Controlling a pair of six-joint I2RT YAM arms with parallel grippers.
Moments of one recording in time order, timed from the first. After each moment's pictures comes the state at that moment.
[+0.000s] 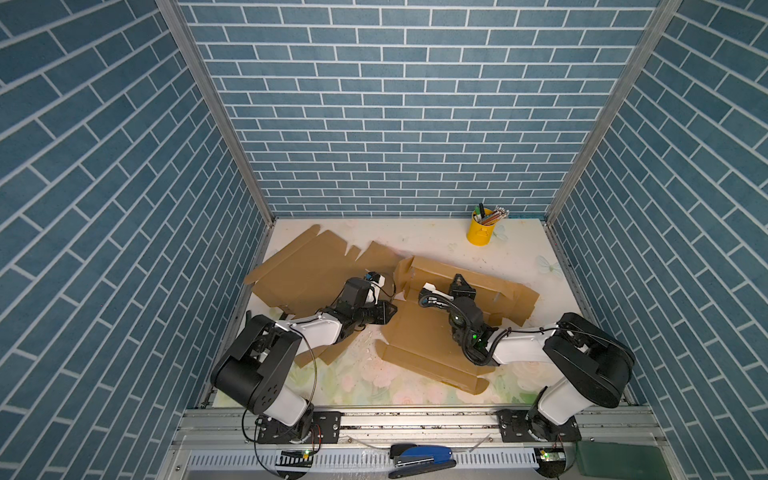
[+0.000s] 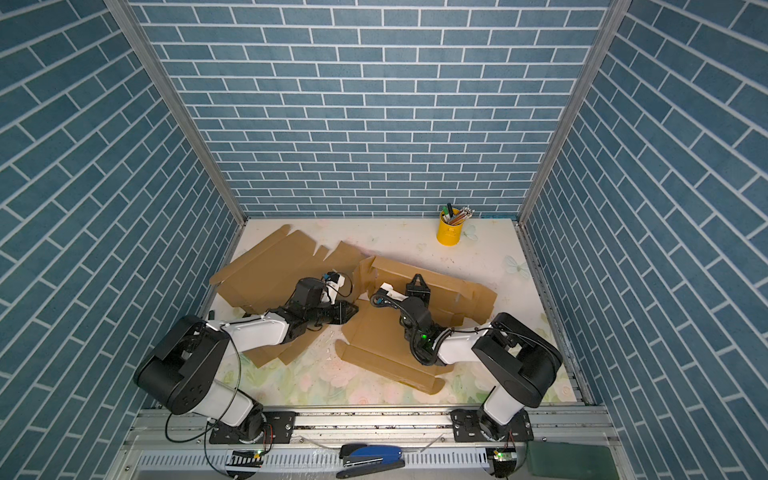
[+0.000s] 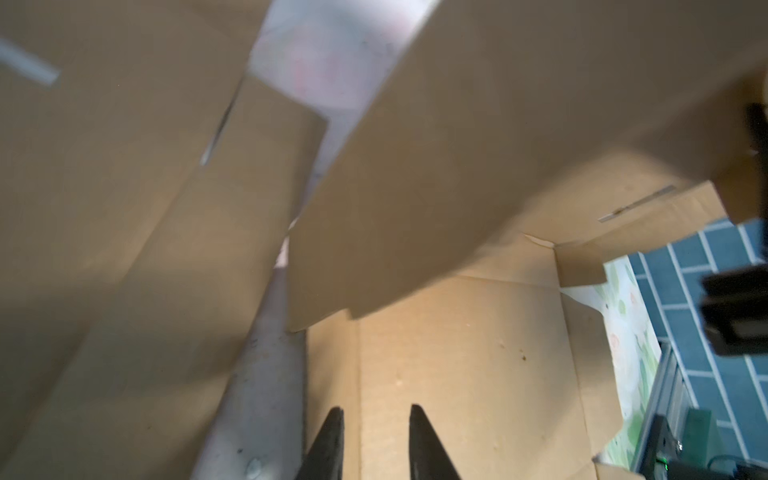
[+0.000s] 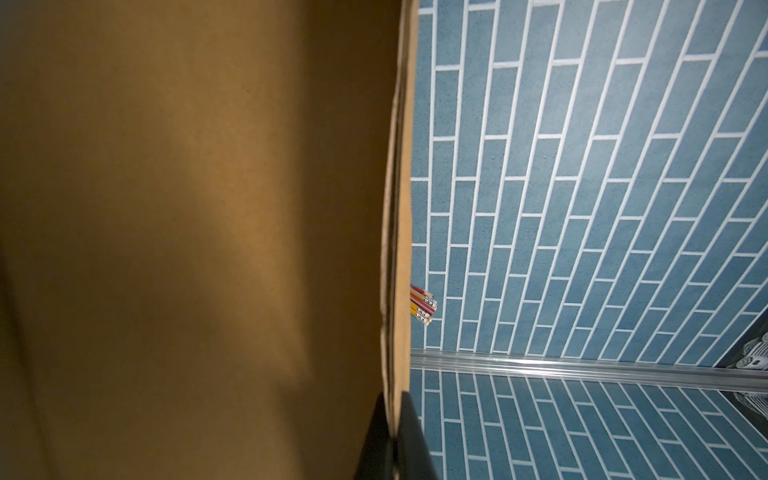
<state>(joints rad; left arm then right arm) -0.50 1.55 0.59 0.24 0.37 -0.50 0.89 1.60 0.53 0.90 0.88 -1.38</state>
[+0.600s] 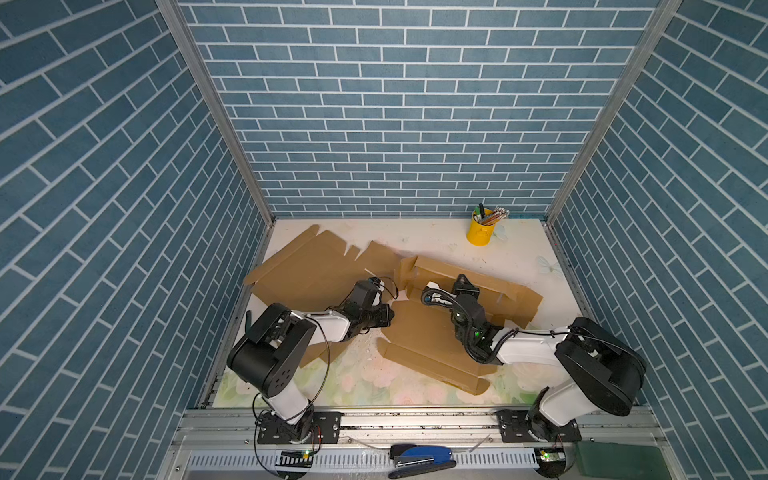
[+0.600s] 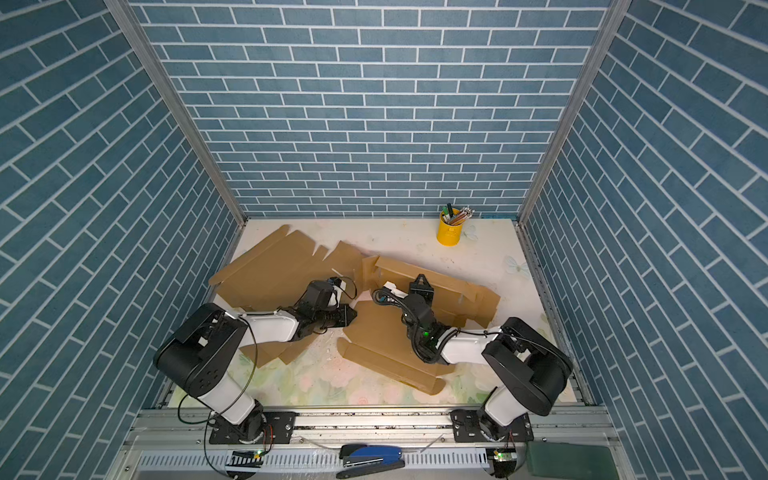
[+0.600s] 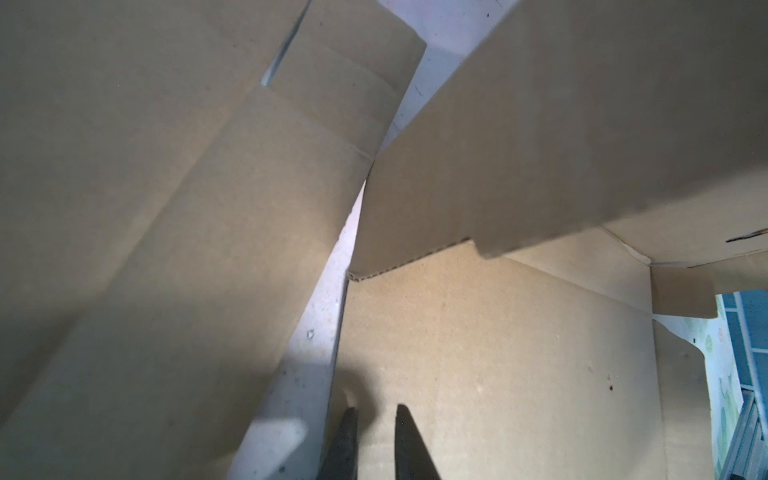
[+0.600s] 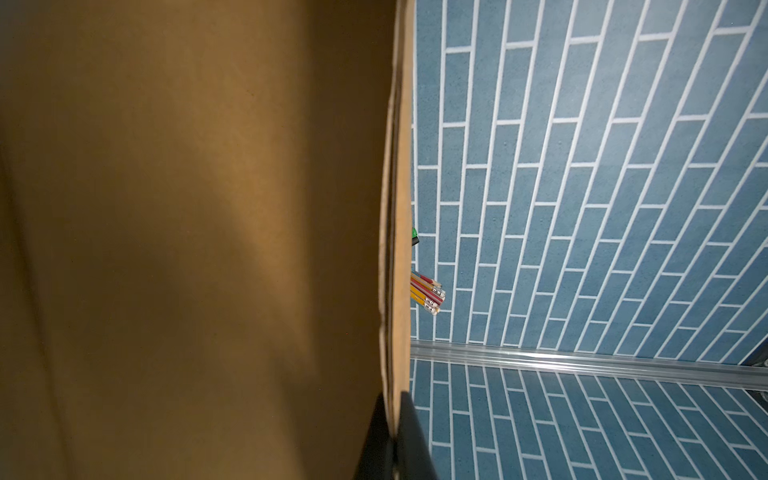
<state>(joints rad) -0.54 1.65 0.66 0.16 0.25 -0.56 0.88 1.54 0.54 0.77 0.87 -1.33</state>
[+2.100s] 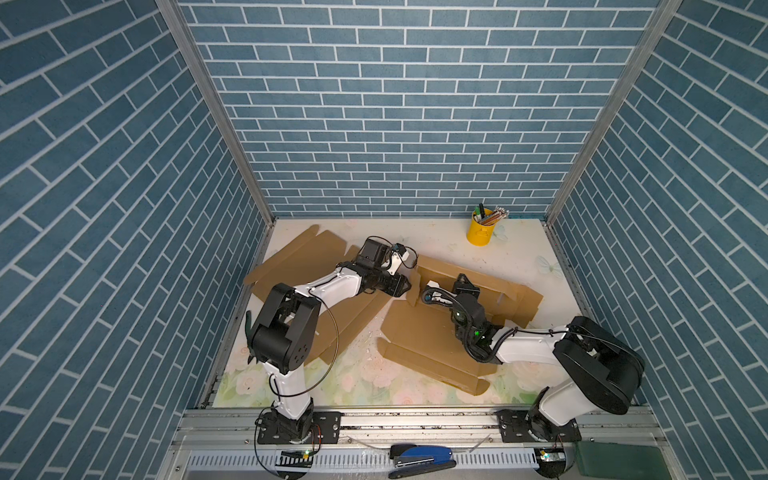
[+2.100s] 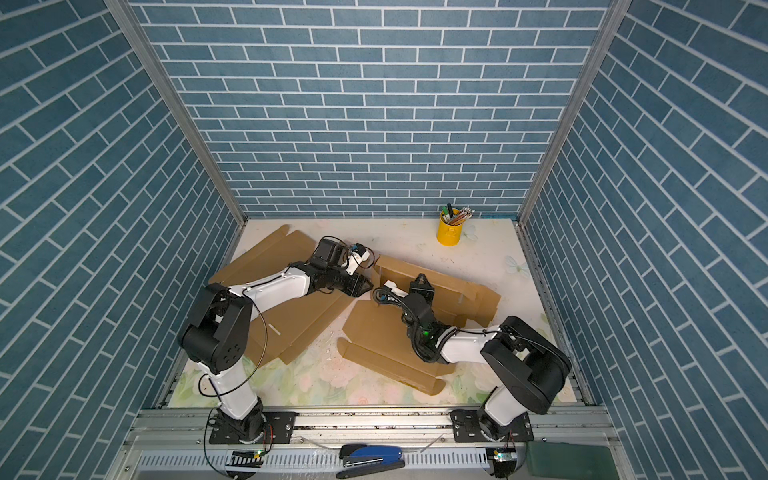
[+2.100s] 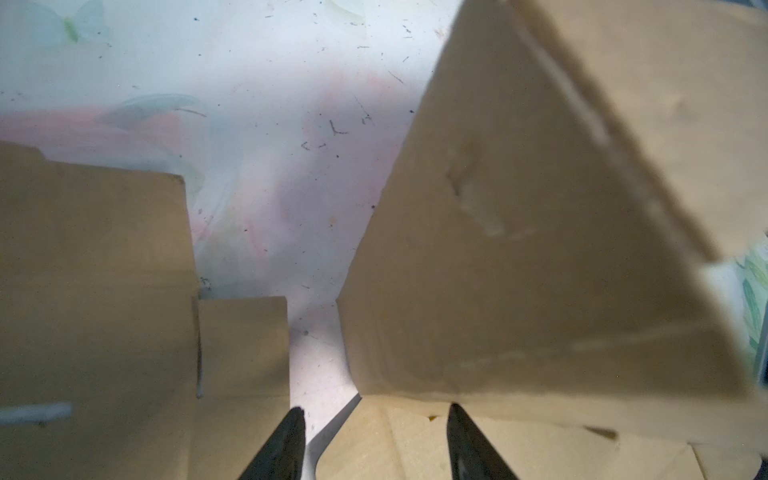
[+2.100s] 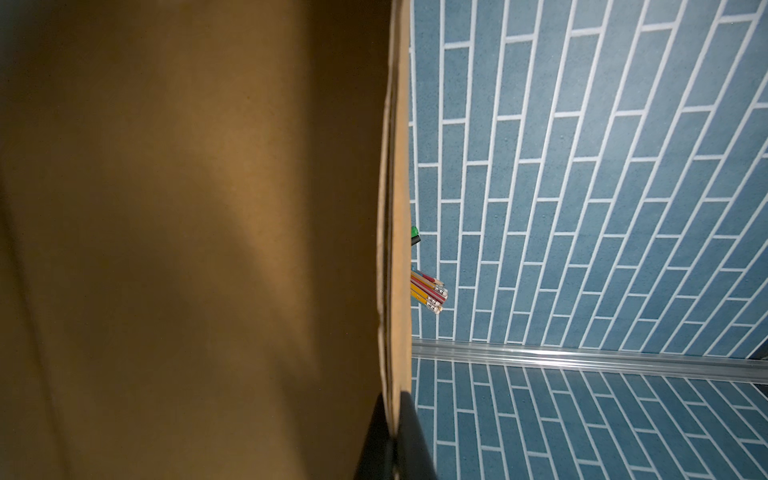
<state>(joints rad) -0.48 1.82 1.19 -0.25 0.43 0.00 0.87 1.55 0.54 0.78 0.87 -1.31</state>
